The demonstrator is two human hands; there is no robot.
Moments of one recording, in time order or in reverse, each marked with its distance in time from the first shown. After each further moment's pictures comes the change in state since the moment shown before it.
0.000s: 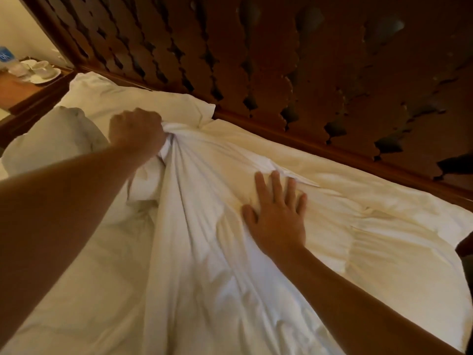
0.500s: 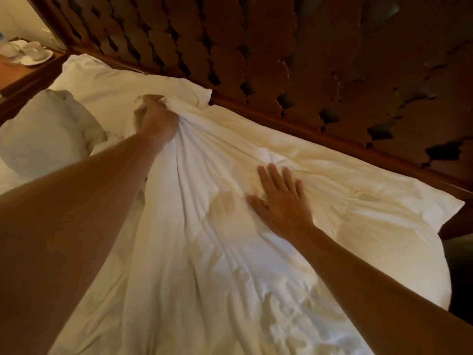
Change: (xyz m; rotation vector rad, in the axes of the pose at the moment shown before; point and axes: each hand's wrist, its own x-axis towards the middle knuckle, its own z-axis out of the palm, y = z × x) left_hand -0.010 0.039 0.007 -1.089 -0.161 -0.483; right_hand 0.001 0.038 0.001 -0.049 -0.122 -0.130
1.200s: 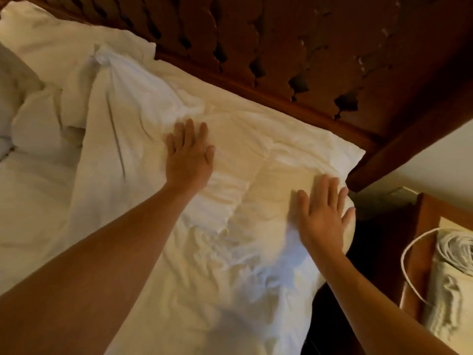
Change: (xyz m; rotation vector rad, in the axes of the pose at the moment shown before) left_hand -0.222 -0.014 0.150 0.717 -0.168 0.530; right_hand -0.195 0.168 -0.012 0.238 0.187 0.530
